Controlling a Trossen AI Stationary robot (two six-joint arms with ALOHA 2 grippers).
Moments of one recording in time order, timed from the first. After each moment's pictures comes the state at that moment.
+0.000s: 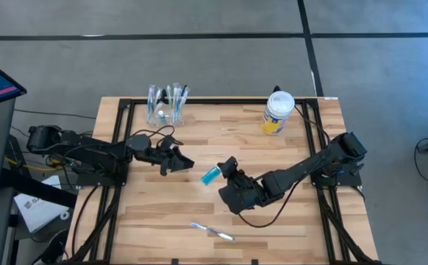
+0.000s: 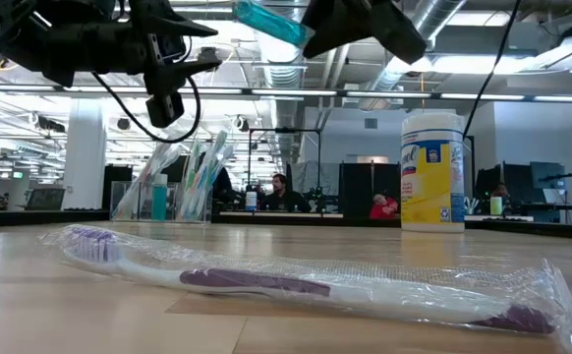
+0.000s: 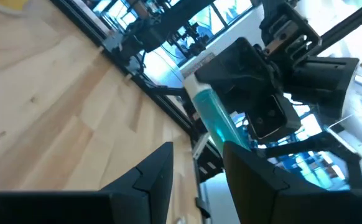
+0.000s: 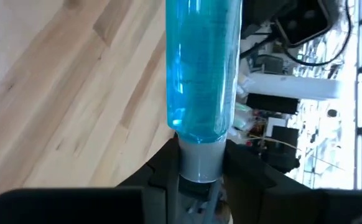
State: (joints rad) left arm 0.04 1.12 0.33 0.74 0.22 -0.86; right arm 0.44 1.79 1.40 -0.50 1.01 -0.75
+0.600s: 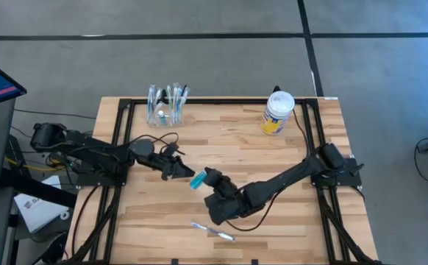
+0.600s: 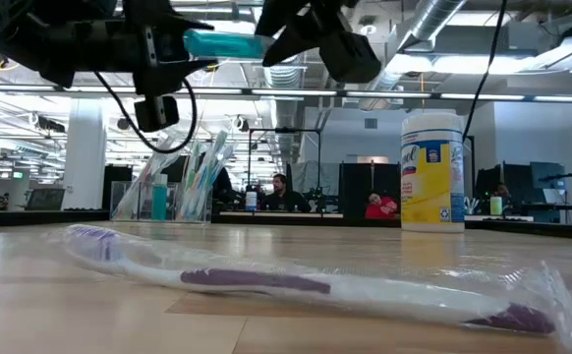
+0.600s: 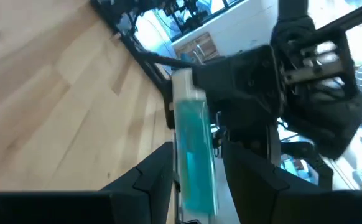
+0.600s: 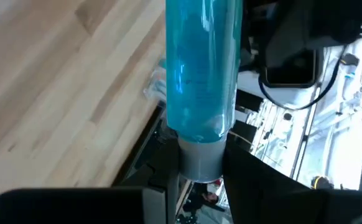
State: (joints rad) left arm -0.03 1.18 0.34 0.75 0.24 -1.02; right arm 0.44 2.03 1.61 -0.49 1.14 -0.96
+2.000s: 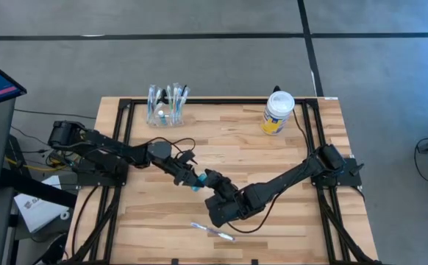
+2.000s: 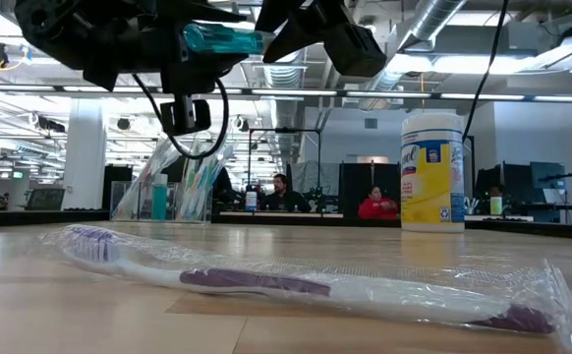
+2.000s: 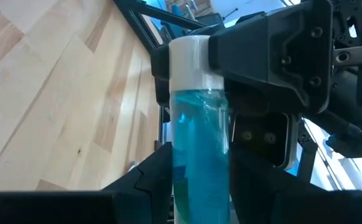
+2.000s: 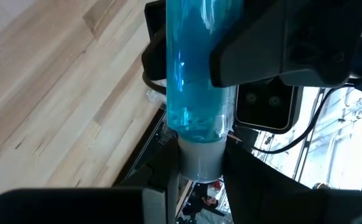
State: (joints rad) left arm -0.05 1.43 0.52 0.76 0.43 -1.09; right arm 0.46 2.03 1.64 -0.56 1.13 -0.94
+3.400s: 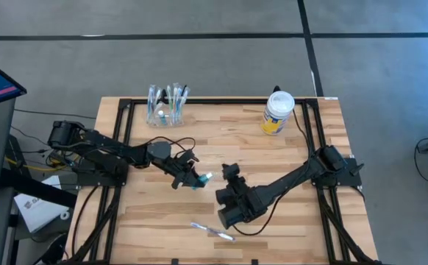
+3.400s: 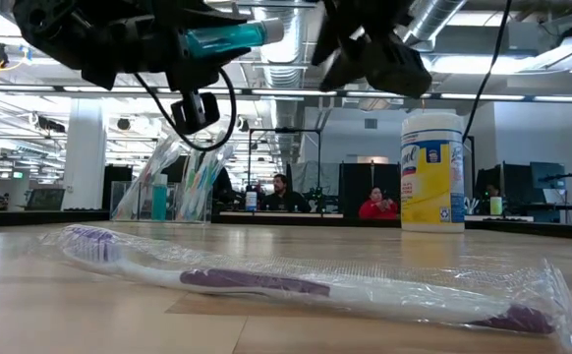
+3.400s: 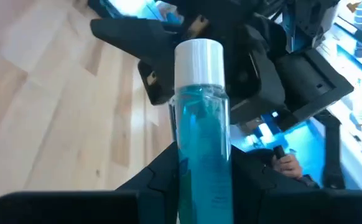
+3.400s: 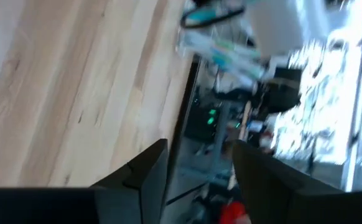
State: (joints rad) left arm -0.04 1.43 0.51 0.77 0.41 -0.89; right arm 0.48 2.03 1.64 -1.03 1.16 -0.16
